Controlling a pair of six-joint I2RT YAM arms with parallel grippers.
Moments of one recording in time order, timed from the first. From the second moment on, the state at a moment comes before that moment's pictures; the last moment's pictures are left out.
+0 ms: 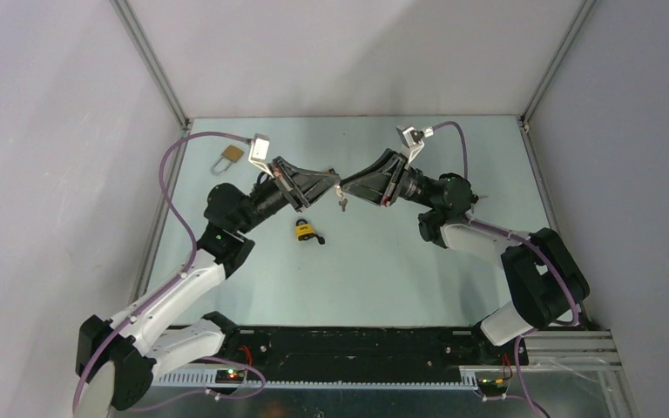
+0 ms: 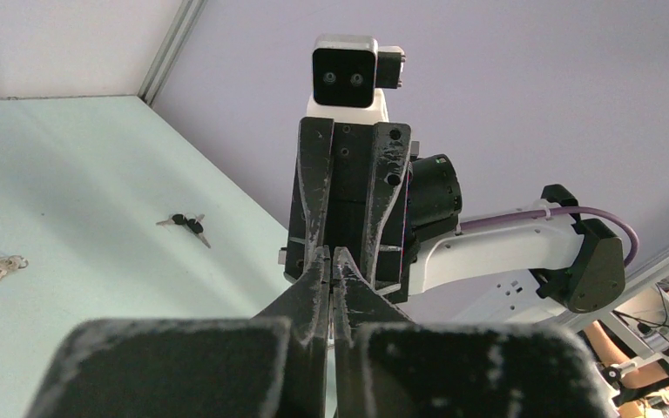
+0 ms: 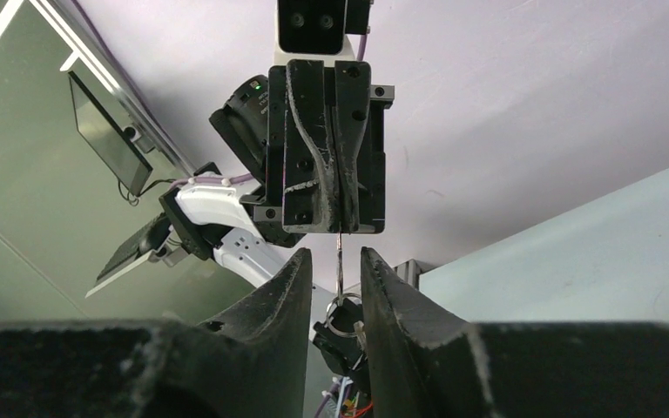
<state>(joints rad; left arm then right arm) -0.55 1.01 0.74 0.57 0.45 -0.81 0.55 1.53 0.82 1.43 -0.81 1.20</state>
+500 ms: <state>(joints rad) -0.55 1.01 0.74 0.58 0.42 -0.81 0.56 1.55 0.83 1.42 -0.83 1.20</state>
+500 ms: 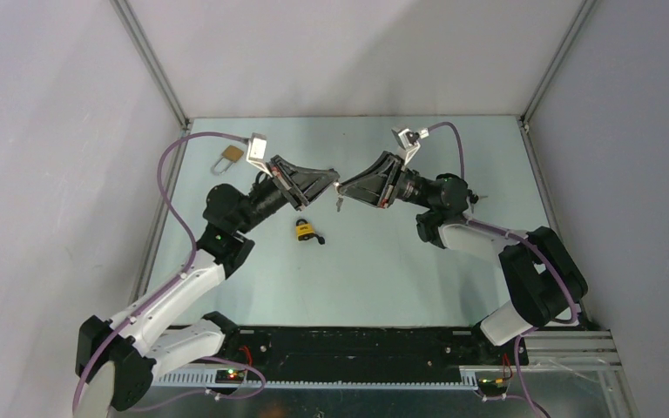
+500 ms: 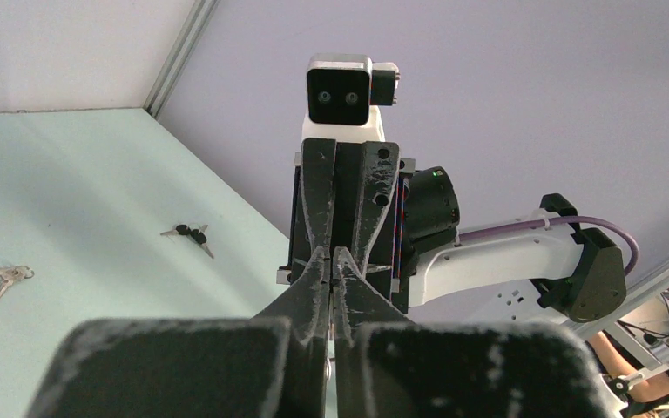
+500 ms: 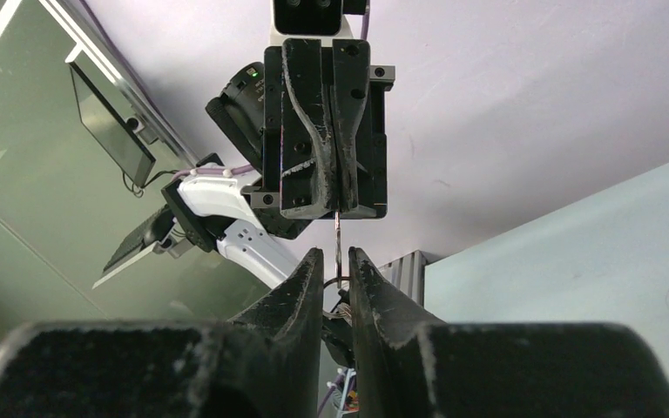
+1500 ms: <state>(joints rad) -0.56 0.84 0.74 0.35 0.20 -0.66 0.57 1.54 0.84 1.27 -0.85 1.14</state>
